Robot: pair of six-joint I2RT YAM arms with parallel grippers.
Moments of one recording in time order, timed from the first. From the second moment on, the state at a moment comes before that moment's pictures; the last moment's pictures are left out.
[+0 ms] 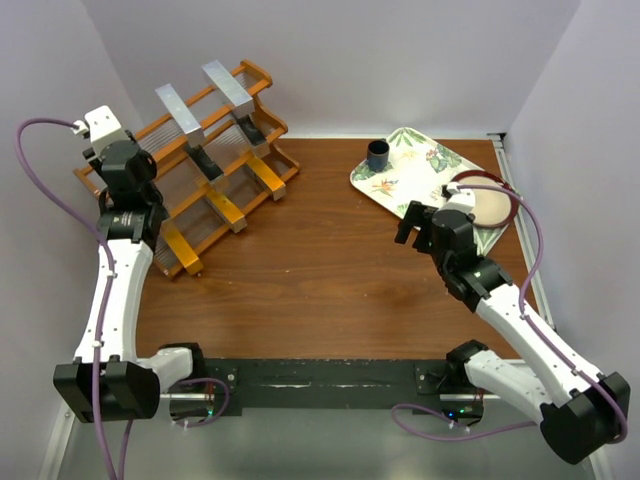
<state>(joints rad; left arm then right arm) 0.07 1.13 1.18 -0.19 -0.58 -0.14 0.46 0.91 0.75 -0.32 0.41 0.47</state>
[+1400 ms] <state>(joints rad) 0.07 1.11 1.11 -0.15 -0.50 -0.20 0.46 0.93 0.75 -0.31 0.40 0.47</state>
